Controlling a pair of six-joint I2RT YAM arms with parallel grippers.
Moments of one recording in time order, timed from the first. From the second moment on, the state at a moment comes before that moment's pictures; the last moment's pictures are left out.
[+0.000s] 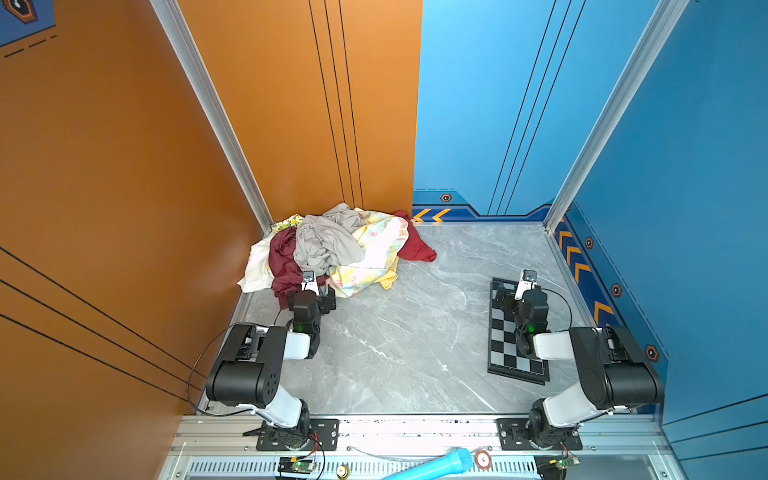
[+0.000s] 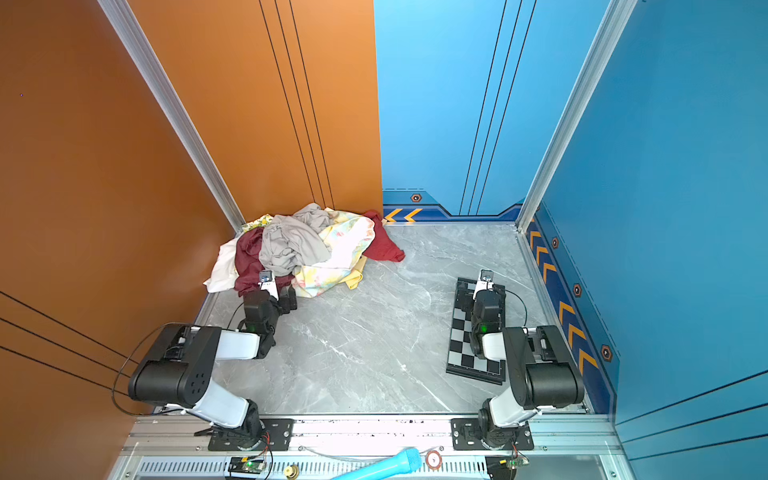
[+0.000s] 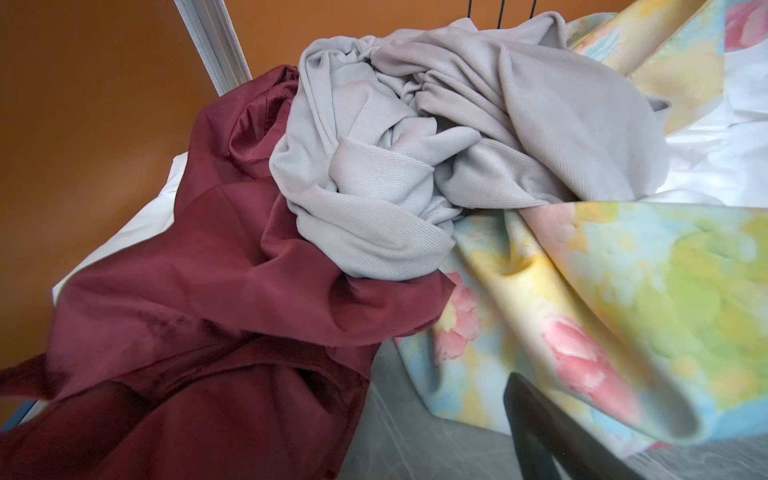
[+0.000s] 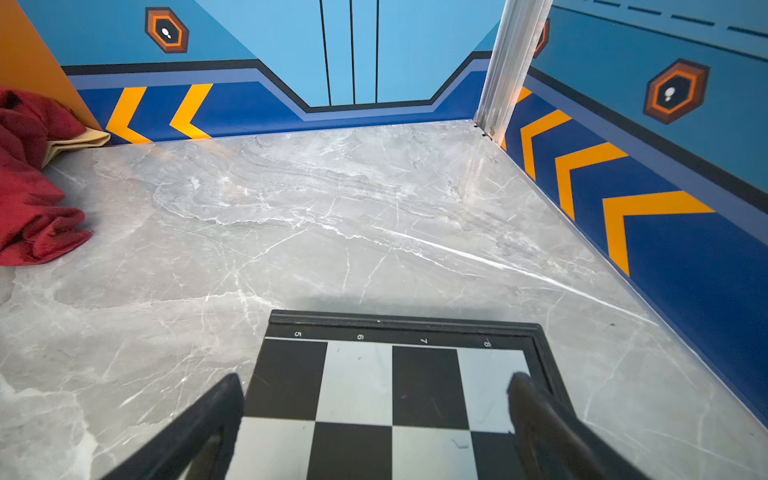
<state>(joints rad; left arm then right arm) -0.06 1.56 0.38 0.84 -0.25 0.00 0.04 1.55 0.37 0.85 0.22 0.06</state>
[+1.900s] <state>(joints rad) -0.05 1.56 0.38 0.83 -0.20 0.00 0.05 1.55 0.37 0.85 0.23 0.06</state>
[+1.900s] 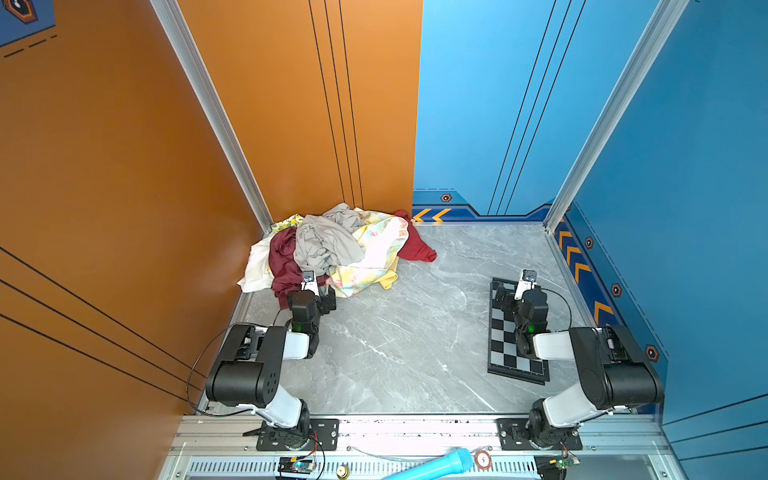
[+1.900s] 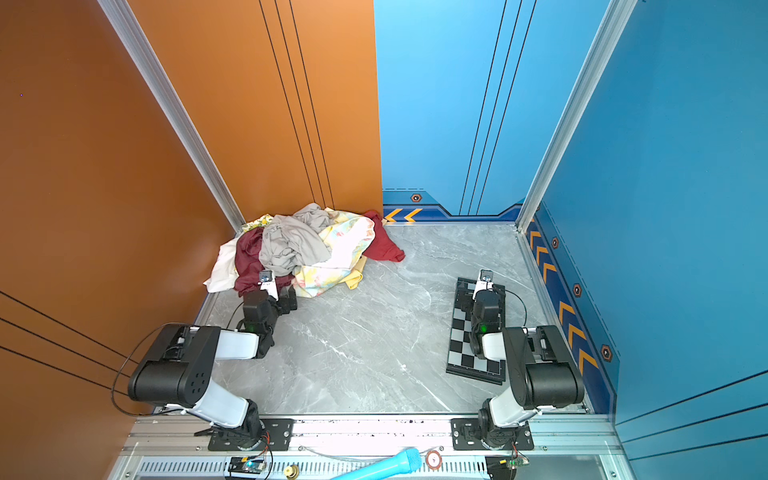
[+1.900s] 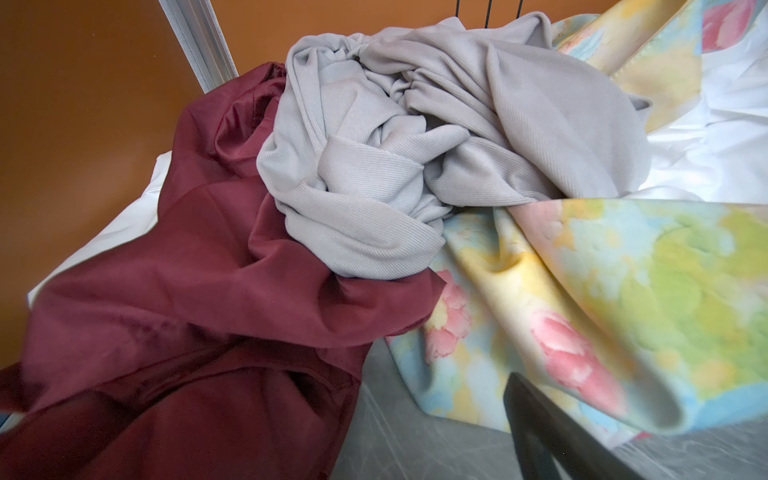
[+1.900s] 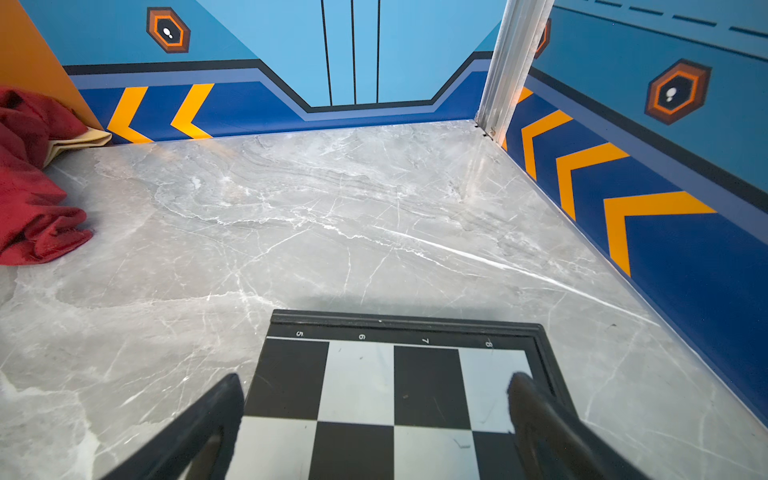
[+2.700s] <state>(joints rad) -0.05 1.34 0.74 0.14 -0.24 -0.07 0.14 1.33 0.37 0.70 0.43 0.04</state>
